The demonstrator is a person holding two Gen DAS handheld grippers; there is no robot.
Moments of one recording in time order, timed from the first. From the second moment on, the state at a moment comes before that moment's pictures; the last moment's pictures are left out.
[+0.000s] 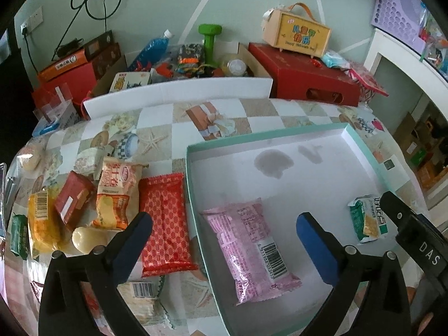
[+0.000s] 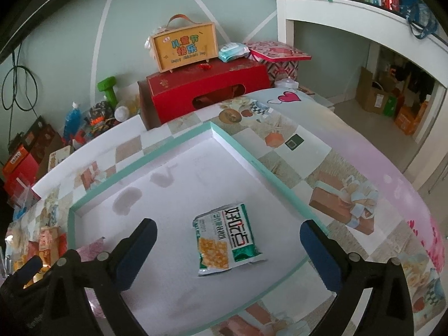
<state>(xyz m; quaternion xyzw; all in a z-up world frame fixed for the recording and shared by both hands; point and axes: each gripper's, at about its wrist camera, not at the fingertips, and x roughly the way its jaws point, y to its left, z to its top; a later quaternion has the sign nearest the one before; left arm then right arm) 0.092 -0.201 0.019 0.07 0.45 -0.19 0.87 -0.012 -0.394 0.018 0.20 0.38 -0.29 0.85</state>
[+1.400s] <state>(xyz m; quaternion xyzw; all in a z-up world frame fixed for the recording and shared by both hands) 0.077 0.021 0.024 -0.09 0.49 -0.04 0.87 0.021 -0.219 0.031 0.11 0.42 -0.08 0.90</state>
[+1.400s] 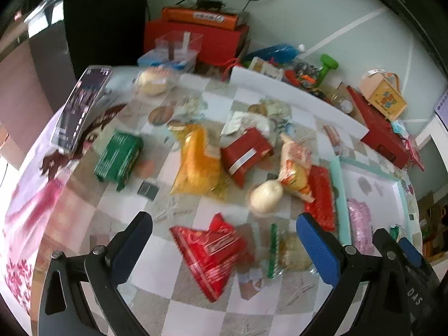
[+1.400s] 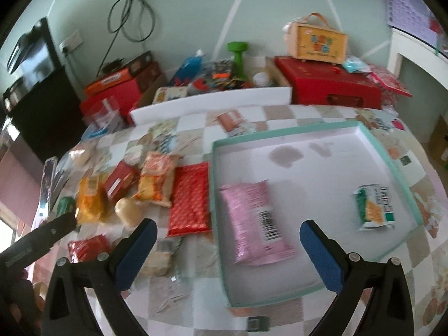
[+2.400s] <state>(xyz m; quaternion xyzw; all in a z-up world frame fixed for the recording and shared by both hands) 0.090 0.021 -0.038 -0.11 0.58 -0.06 0.81 0.045 -0.129 -0.030 0.02 0.51 0.02 0.86</state>
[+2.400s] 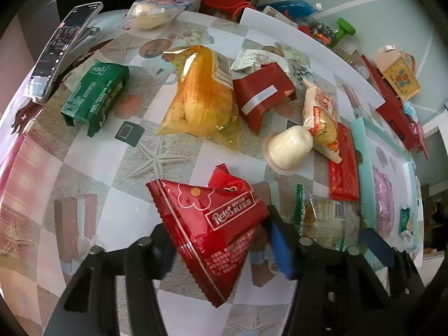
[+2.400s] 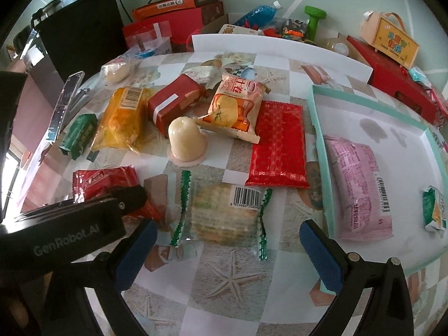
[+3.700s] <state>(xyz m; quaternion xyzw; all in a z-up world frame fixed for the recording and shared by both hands) 0.095 0.025 -0.033 -0.12 0.57 -0.05 0.81 0.056 -0.132 -0.045 0.03 0.52 -0.01 0.85</state>
